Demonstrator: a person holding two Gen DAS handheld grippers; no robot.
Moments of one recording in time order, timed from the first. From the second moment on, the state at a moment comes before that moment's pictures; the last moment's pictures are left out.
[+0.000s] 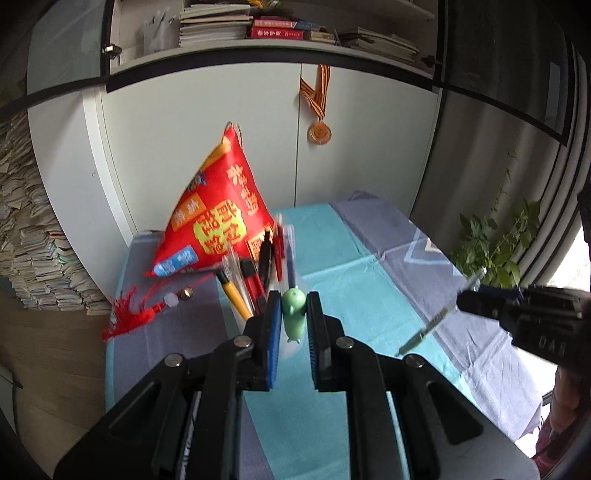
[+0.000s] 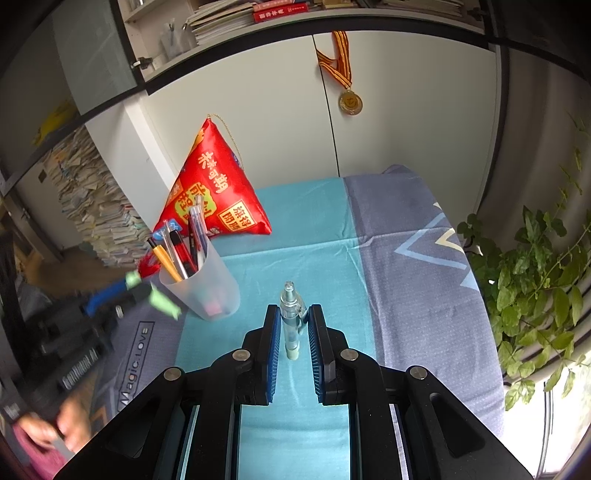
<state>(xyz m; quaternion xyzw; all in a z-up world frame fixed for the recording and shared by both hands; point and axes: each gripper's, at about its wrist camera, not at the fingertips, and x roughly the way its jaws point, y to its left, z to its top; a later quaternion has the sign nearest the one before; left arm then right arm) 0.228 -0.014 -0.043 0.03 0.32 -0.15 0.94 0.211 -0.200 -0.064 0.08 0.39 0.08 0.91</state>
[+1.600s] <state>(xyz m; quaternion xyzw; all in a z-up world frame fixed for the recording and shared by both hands) 0.246 -0.009 -0.080 0.06 0.34 -0.11 0.93 0.204 -0.183 -0.049 0.06 0.38 0.09 0.92</state>
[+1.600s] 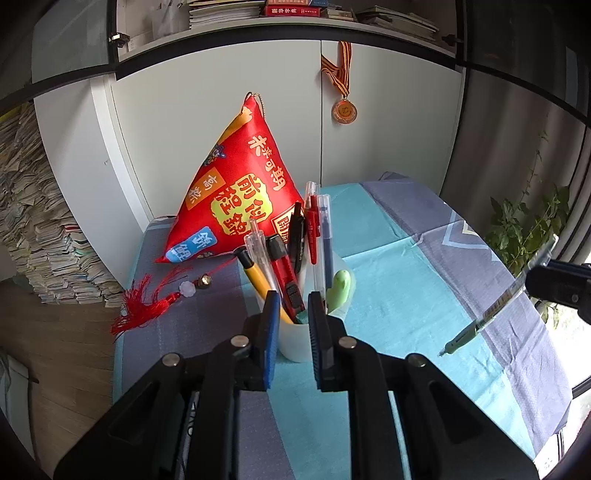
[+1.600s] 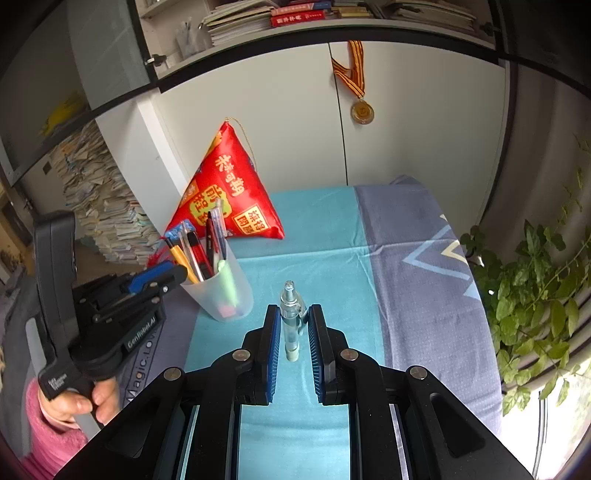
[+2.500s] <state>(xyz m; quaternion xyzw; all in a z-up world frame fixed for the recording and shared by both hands) 0.202 0.075 -0.105 0.01 0.33 -0.03 0.94 0.256 -0.070 0.007 -0.03 0.32 0.14 0.94</state>
